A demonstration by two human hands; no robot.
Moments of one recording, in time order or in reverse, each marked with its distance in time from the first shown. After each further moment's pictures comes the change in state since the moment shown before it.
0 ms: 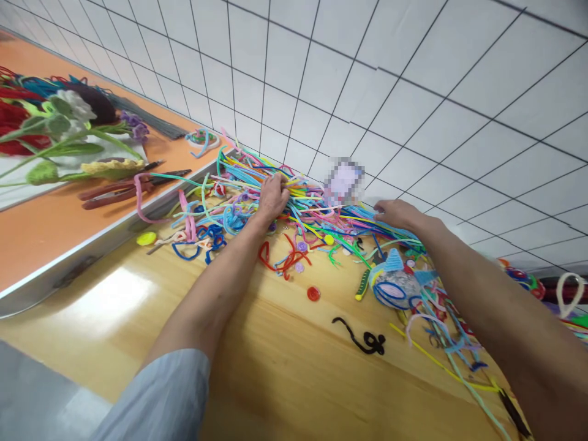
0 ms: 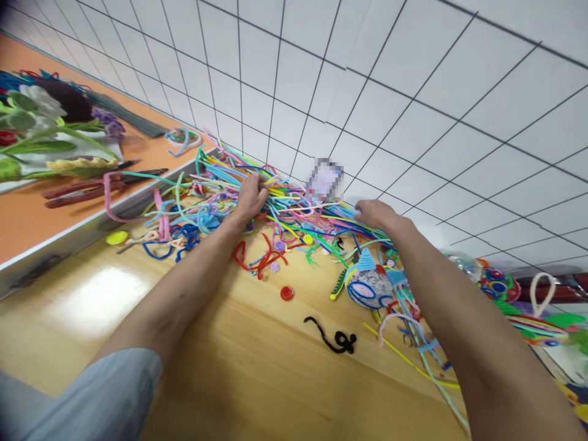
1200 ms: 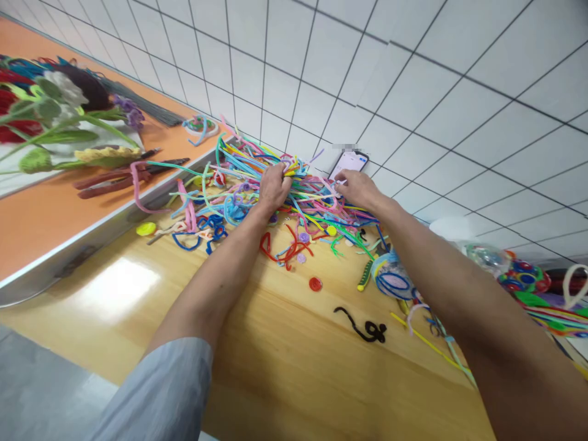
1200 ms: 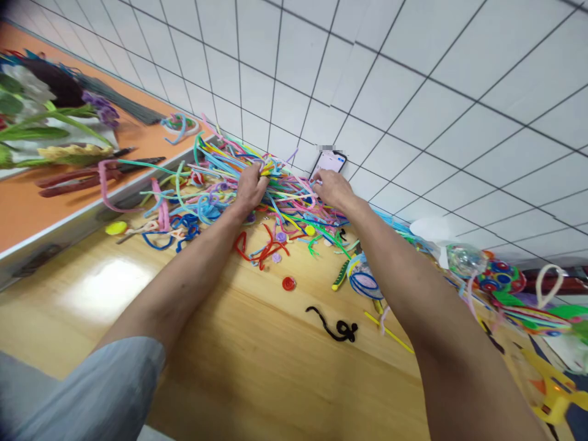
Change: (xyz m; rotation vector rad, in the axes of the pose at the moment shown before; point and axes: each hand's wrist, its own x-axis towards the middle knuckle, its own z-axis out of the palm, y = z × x) left_hand 0.001 0.002 0.001 0.021 0.062 0.013; right_hand 0.010 -0.113 -0.036 0.335 0.319 -0.171
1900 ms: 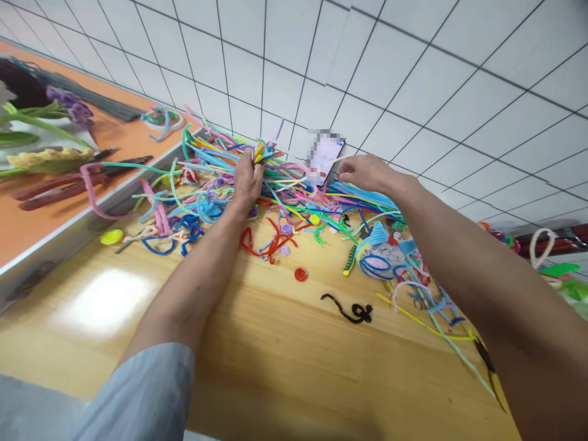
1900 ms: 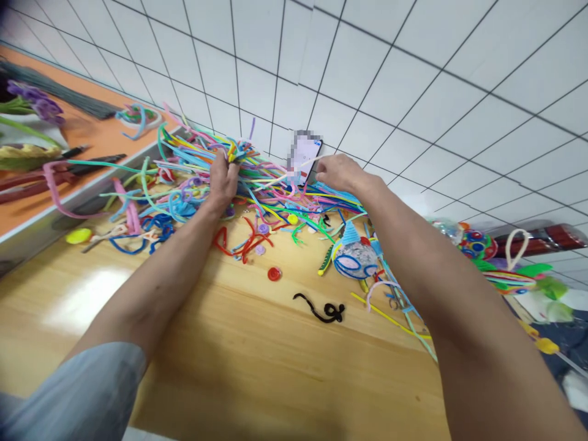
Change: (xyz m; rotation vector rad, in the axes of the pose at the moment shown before) left_hand 0.002 -0.015 0.006 -0.138 0.133 -0.048; right_hand -0.024 0.046 -0.037 -0.157 -0.098 0.051
